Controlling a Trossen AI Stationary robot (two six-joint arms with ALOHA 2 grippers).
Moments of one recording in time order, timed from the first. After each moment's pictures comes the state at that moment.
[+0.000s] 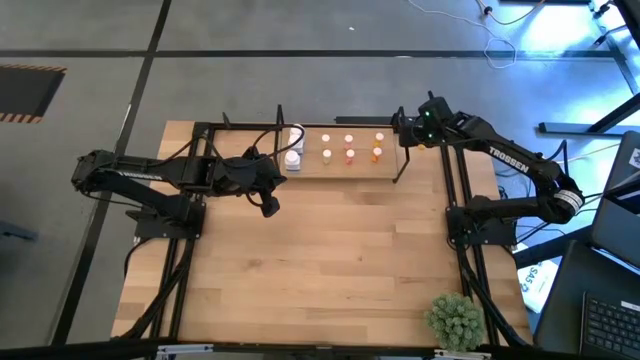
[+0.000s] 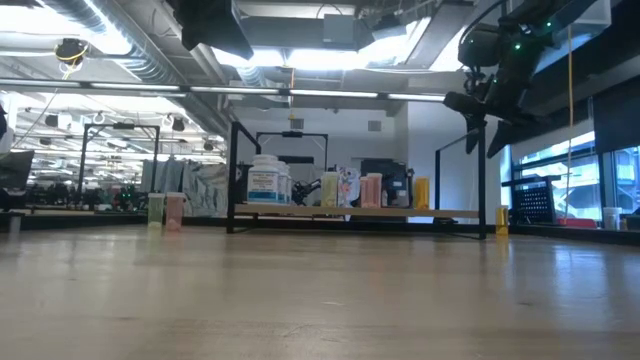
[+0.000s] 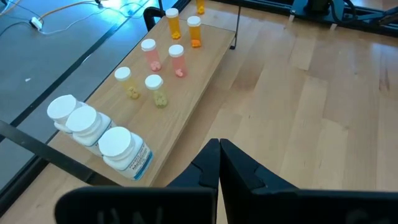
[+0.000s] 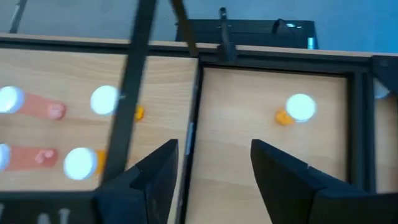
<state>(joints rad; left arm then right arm) -0.03 1.11 1.01 -0.46 -0.45 -0.23 -0.84 1.18 0.94 -0.74 0.16 0.59</state>
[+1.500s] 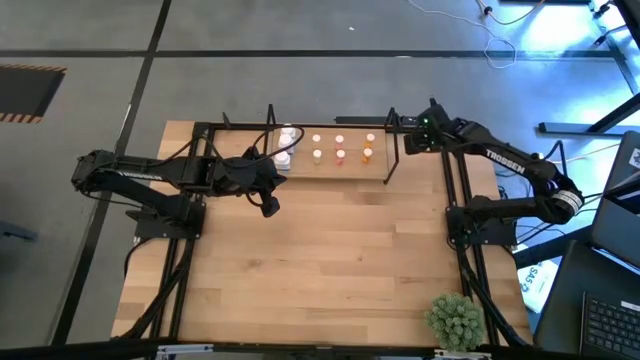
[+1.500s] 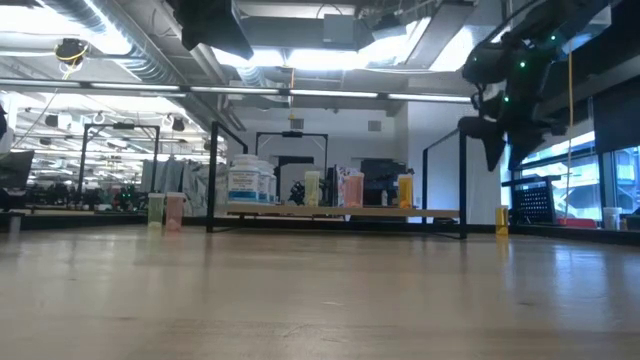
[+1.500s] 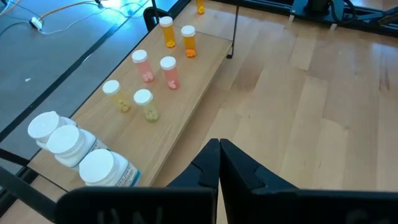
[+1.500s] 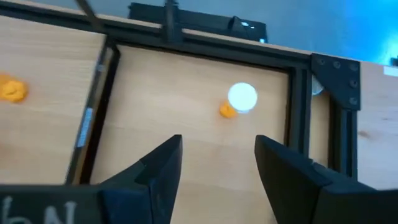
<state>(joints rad) -0.03 1.11 1.01 -0.46 -0.45 -0.23 -0.86 1.18 0.84 -0.74 0.34 0.47</state>
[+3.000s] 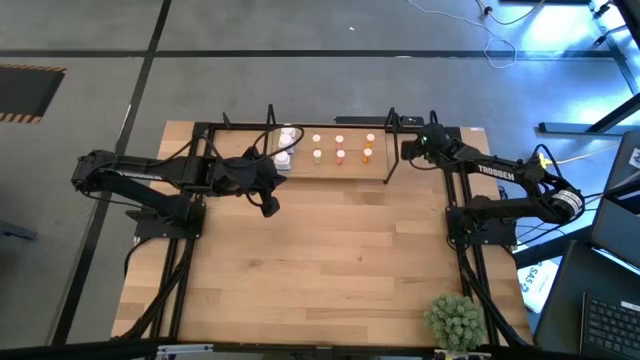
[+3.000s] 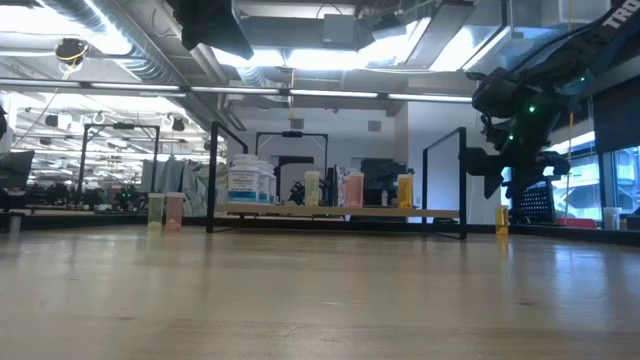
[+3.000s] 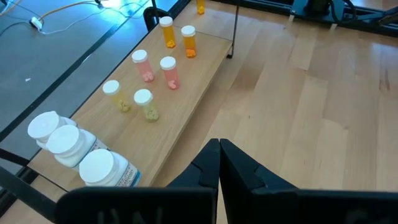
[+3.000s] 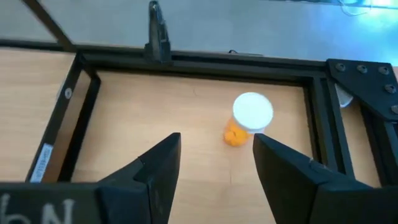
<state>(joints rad) -0.03 1.11 1.01 -0.46 -0.45 -0.23 -0.86 1.18 0.50 -0.19 0.44 0.49</state>
